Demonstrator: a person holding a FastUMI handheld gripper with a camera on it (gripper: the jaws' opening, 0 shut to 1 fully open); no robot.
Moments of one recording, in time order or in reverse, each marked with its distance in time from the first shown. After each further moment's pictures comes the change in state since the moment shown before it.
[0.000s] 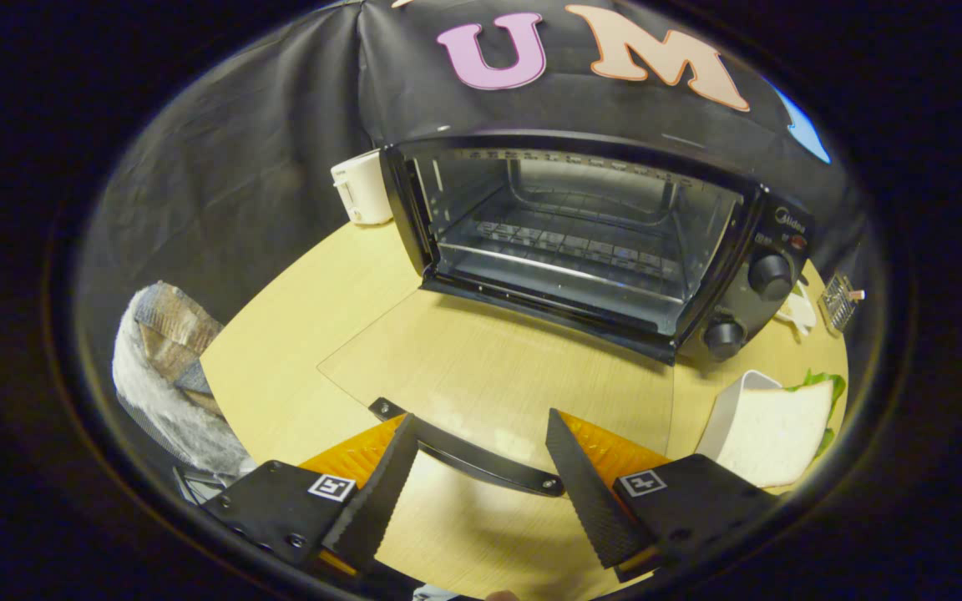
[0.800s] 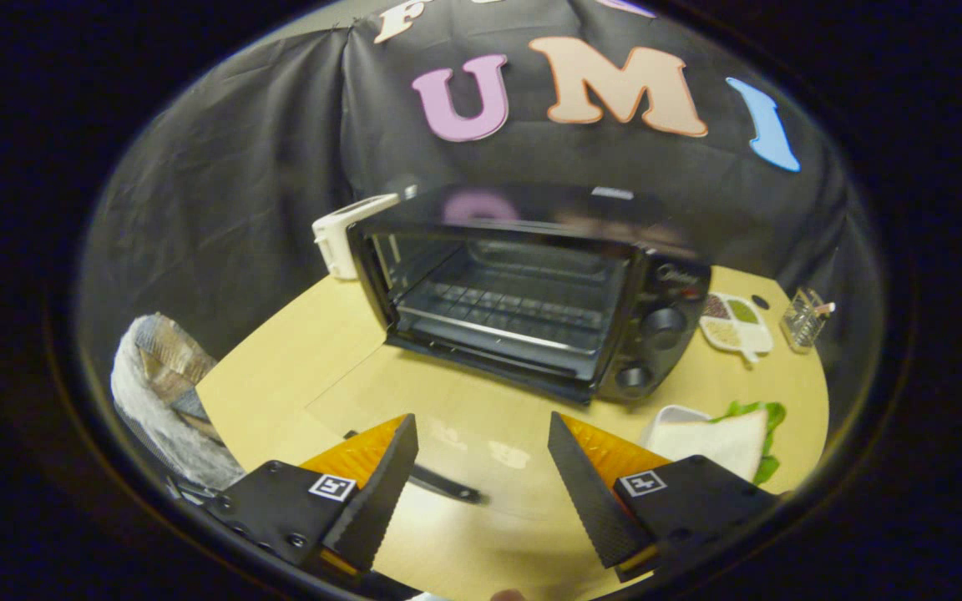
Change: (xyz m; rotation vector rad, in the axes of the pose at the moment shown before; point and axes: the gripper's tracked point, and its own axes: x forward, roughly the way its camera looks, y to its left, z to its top) arm -0.063 -0.074 0.061 0.034 -0.239 -0.084
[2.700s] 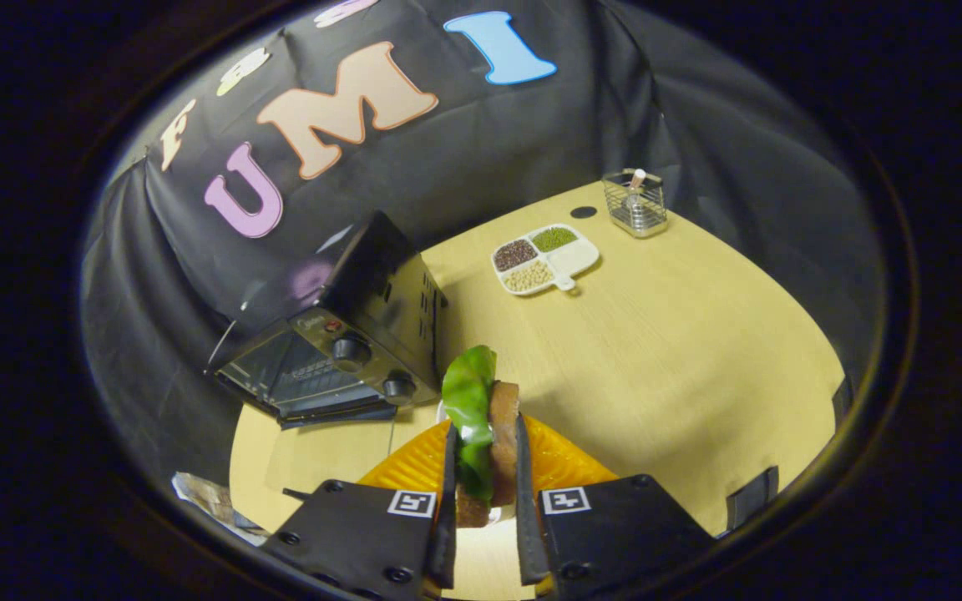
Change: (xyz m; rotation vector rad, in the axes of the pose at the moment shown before) arm -0.053 -0.182 -0.029 0.582 0.008 -0.223
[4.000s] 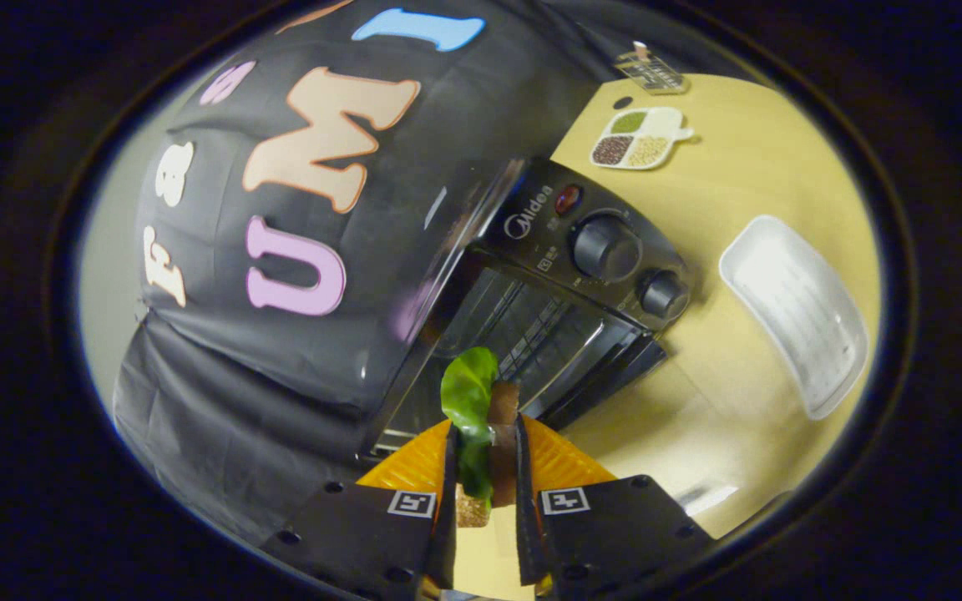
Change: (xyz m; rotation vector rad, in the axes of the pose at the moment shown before) arm 0.076 0.223 -0.042 0.609 0.029 0.289
